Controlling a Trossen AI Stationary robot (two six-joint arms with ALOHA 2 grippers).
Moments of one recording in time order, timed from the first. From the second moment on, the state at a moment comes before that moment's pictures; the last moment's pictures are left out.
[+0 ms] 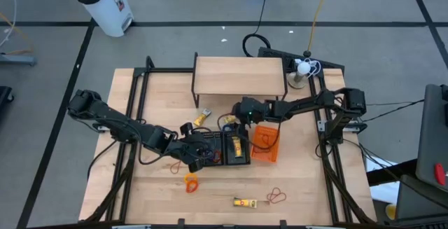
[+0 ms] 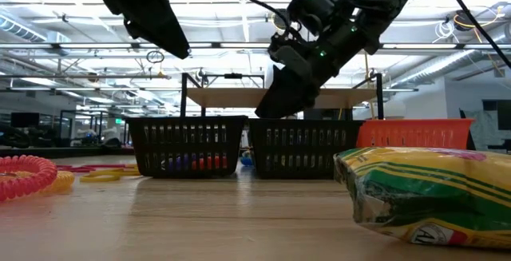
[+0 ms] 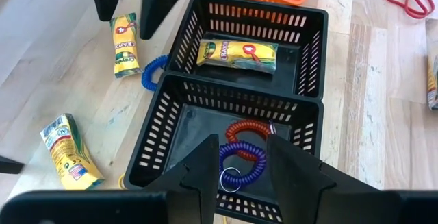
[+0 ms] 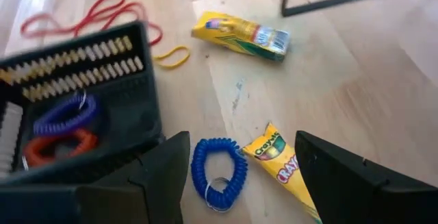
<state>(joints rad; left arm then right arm) -0.39 1.45 1.01 -0.47 -0.42 -0.50 -0.14 1.71 0.93 0.13 0.01 0.18</state>
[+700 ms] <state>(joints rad) -0.39 1.45 1.01 -0.47 -0.36 -0.47 -0.19 1.76 0.93 0.07 0.01 0.56</state>
